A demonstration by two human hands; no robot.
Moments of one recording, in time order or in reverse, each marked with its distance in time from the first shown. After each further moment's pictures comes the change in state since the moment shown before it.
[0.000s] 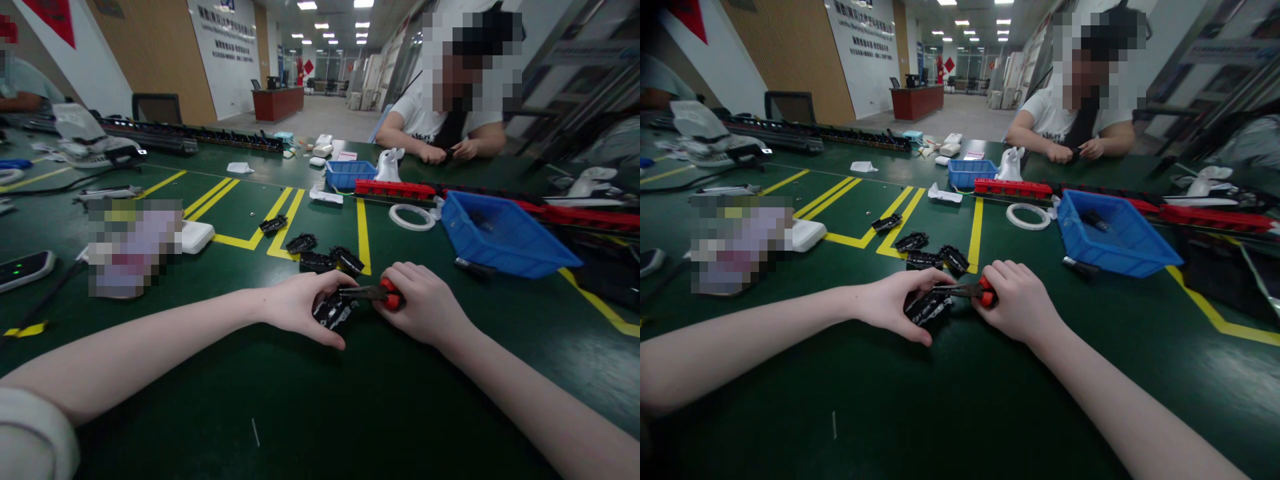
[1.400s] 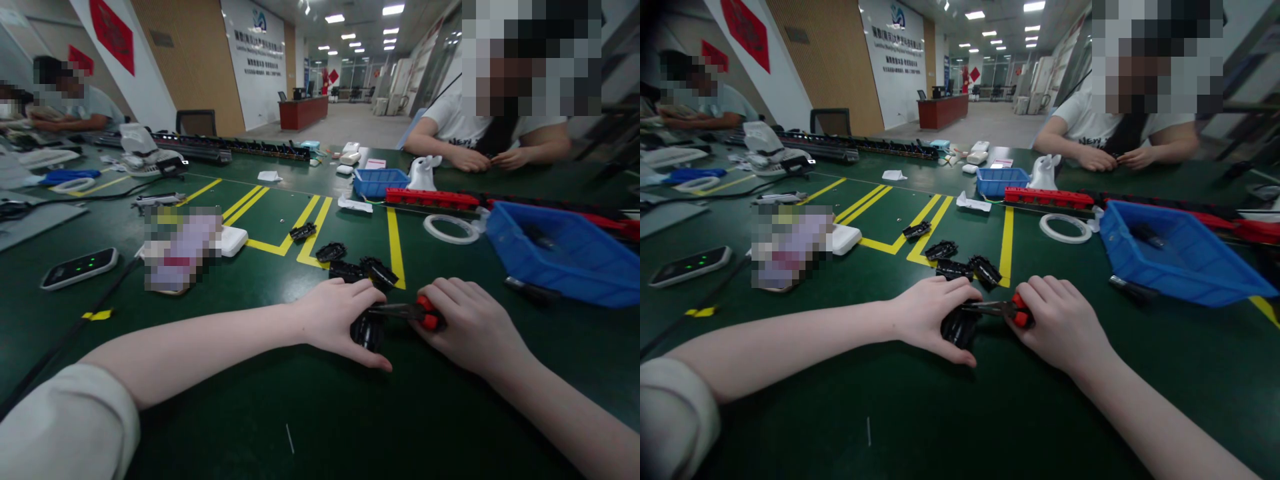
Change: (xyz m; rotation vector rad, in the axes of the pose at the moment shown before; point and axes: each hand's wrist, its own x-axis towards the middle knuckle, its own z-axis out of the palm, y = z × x) left_hand 0.002 0.001 0.012 0.473 0.196 0.129; right_hand 0.000 0.005 0.003 -0.152 0.126 -0.139
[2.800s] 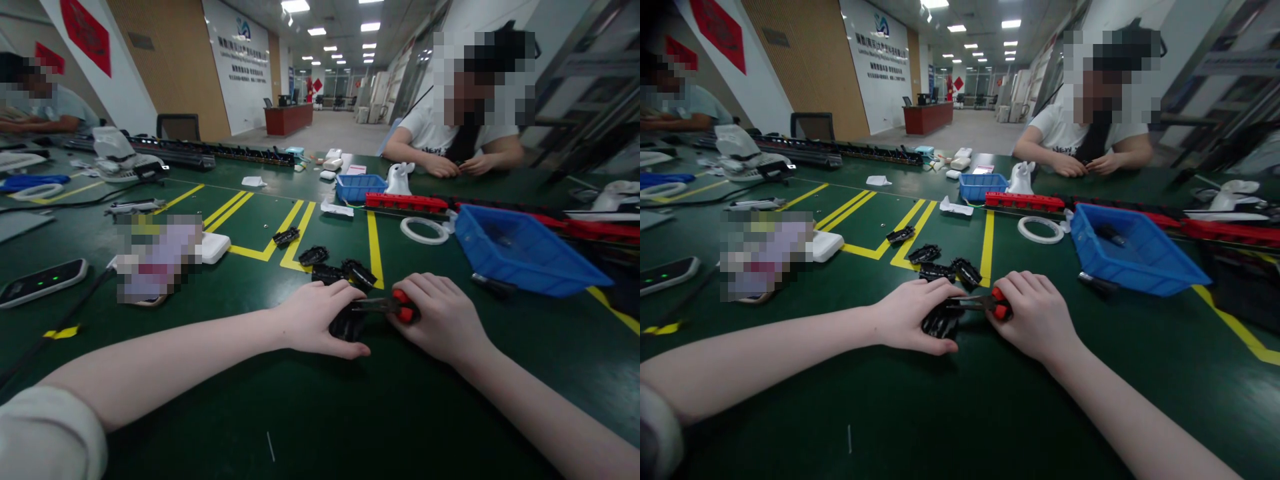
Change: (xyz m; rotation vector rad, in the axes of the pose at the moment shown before) left_hand -0.001 0.007 -0.004 -0.017 -0.016 -0.078; right_hand 0.000 -0.001 -0.002 0.040 0.016 0.098
